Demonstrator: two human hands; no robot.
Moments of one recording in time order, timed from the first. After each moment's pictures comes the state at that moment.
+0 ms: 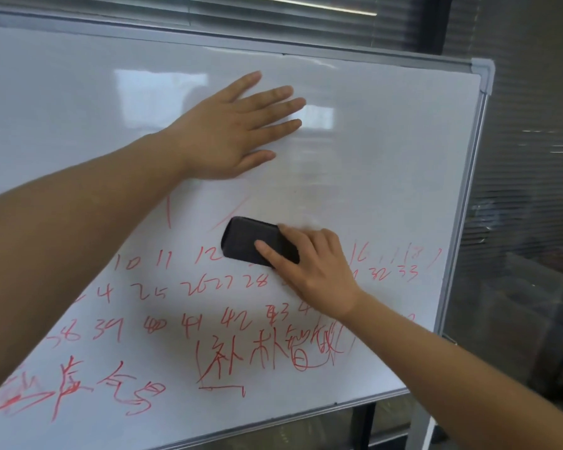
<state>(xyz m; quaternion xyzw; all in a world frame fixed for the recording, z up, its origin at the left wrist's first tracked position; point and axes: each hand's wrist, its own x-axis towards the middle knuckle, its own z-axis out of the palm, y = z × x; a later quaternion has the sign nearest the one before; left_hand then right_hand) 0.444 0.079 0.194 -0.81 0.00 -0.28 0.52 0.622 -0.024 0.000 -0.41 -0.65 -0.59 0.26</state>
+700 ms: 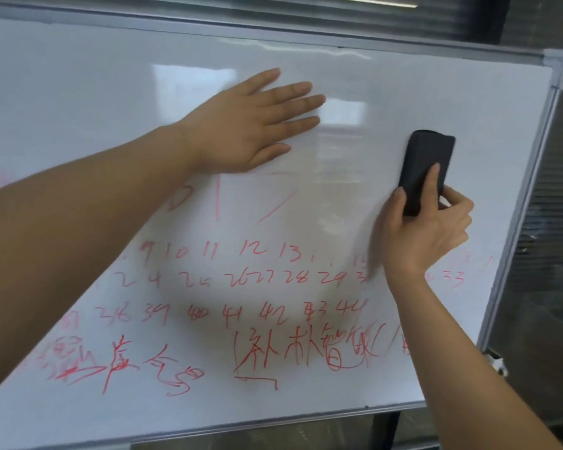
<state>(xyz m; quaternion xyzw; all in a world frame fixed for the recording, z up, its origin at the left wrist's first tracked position) 0.401 0.089 0.194 -0.80 -0.01 -0.26 0.54 0.634 -0.025 0.046 -0.63 -0.25 -0.38 0.63</state>
